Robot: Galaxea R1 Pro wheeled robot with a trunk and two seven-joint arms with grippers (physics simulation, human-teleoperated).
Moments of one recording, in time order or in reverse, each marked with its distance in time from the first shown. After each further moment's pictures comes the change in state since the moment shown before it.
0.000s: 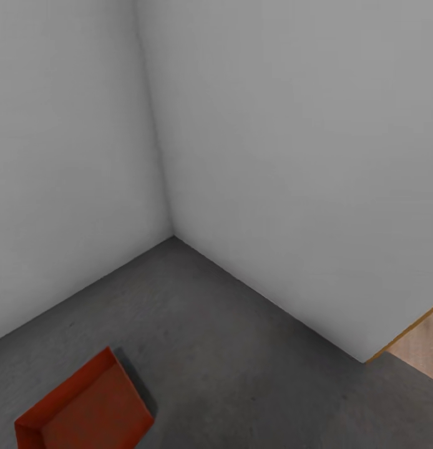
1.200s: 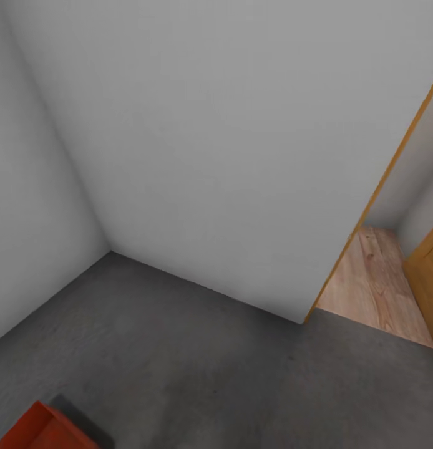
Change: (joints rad) left arm 0.000 0.000 0.000 0.000 0.000 0.000 0.000; right arm 0.000 -0.006 -0.001 0.000 -0.002 -0.003 0.000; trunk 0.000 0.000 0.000
